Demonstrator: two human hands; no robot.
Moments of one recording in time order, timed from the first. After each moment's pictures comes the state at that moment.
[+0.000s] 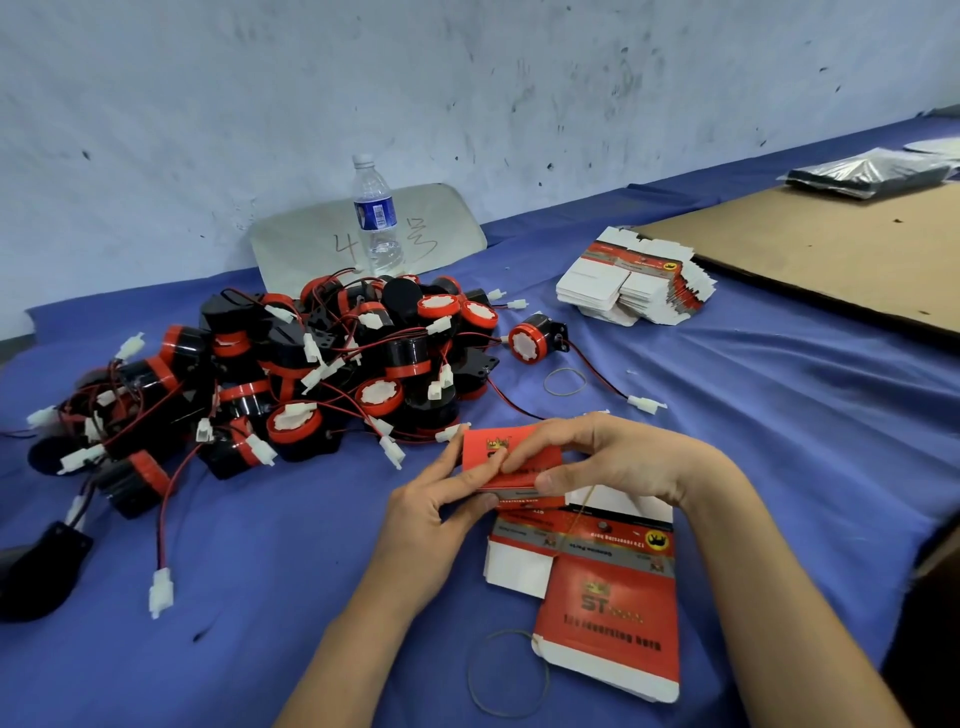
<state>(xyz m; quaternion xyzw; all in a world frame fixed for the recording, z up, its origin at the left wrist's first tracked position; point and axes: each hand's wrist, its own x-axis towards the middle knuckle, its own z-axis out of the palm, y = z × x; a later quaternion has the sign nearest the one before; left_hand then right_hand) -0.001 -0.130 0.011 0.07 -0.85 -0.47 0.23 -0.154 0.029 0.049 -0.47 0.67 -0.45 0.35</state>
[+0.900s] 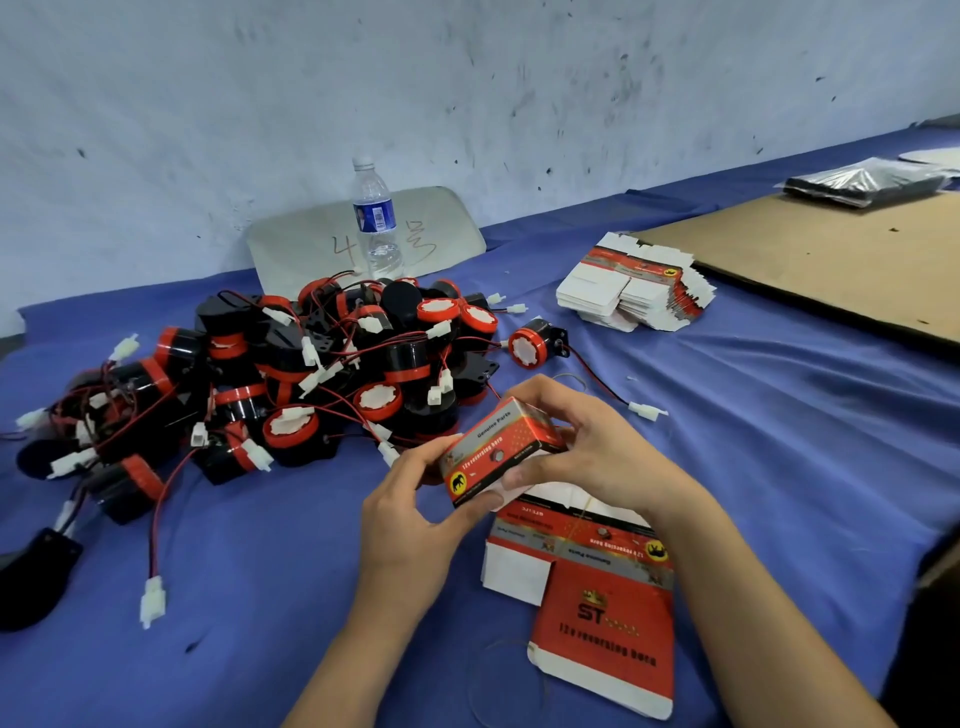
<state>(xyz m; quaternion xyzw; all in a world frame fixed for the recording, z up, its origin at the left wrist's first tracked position) 0.006 -0.128 0.014 0.13 -0.81 -0.46 0.33 -0.137 0.010 0.049 -0.47 0.63 -0.59 0.20</state>
